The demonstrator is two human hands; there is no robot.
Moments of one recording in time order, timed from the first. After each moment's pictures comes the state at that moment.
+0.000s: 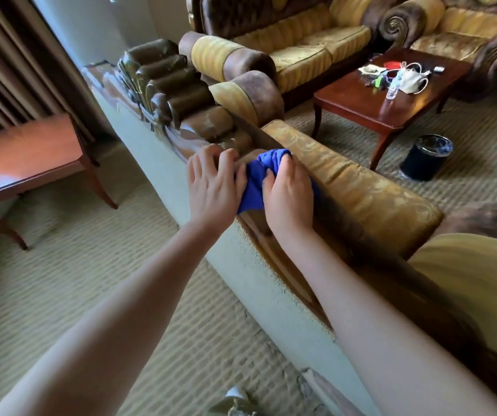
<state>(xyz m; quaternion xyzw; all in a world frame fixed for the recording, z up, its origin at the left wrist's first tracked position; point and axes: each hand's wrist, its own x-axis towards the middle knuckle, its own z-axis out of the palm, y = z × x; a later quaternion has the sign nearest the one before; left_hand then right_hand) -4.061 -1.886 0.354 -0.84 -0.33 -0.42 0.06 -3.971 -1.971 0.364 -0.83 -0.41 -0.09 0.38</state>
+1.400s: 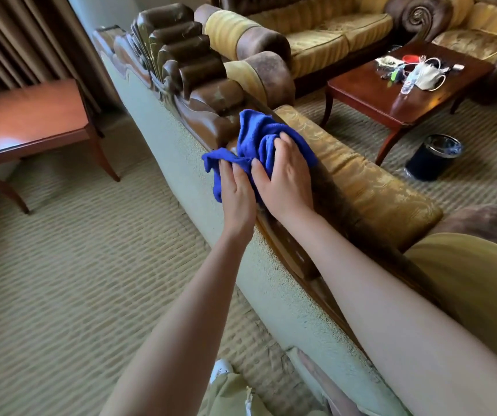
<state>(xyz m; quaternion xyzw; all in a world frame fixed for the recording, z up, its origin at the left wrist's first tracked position) -4.045 -1.956 0.338 -0.55 -0.37 -0.51 -0.54 -3.972 -1.988 0.360 -0.75 -0.51 -0.03 0.41</state>
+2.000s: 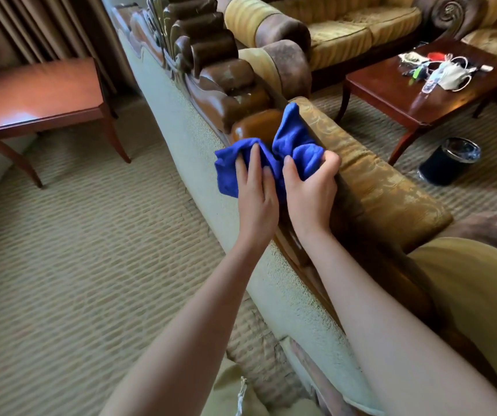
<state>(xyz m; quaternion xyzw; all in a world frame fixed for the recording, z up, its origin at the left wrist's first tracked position) -4.036 -2.002 0.328 -0.65 -0.40 -0.48 -0.43 -3.975 -2.036 0.356 -0.73 -0.33 0.04 0.59</state>
